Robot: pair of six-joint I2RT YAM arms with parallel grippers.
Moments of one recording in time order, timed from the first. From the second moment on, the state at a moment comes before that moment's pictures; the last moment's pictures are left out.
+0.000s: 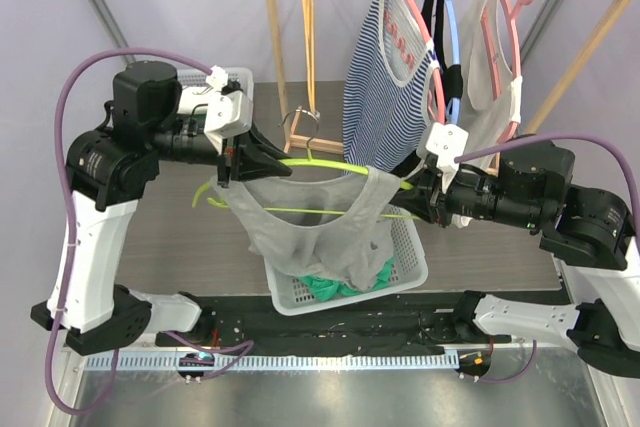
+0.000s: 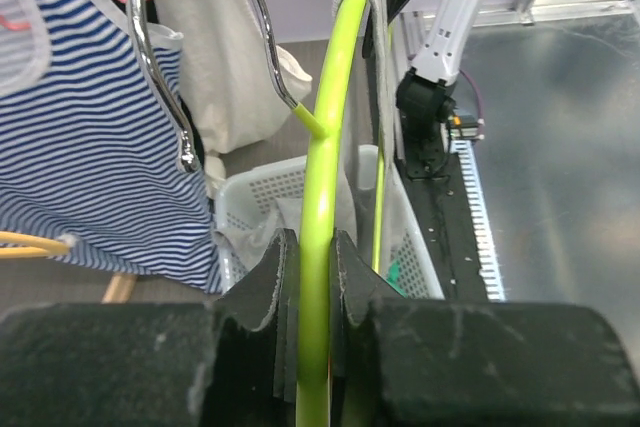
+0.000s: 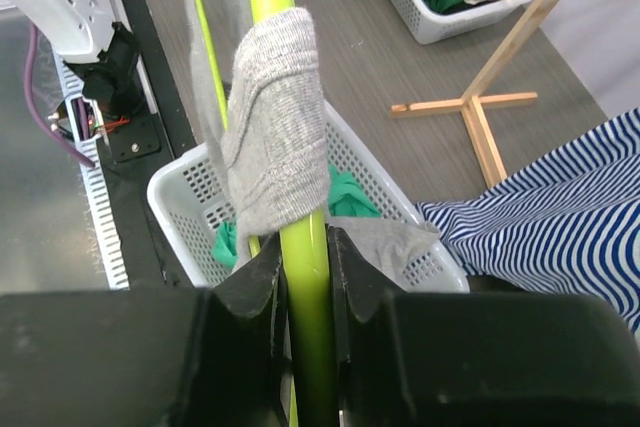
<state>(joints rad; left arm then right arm) -0.50 1.32 2.08 -1.18 1.02 0.45 0.94 0.99 1.71 -1.02 -0.16 -0.18</state>
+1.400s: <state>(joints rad) -0.50 1.28 2.09 -1.07 0.70 0.62 0.94 0.90 1.31 -0.34 0.02 0.23</state>
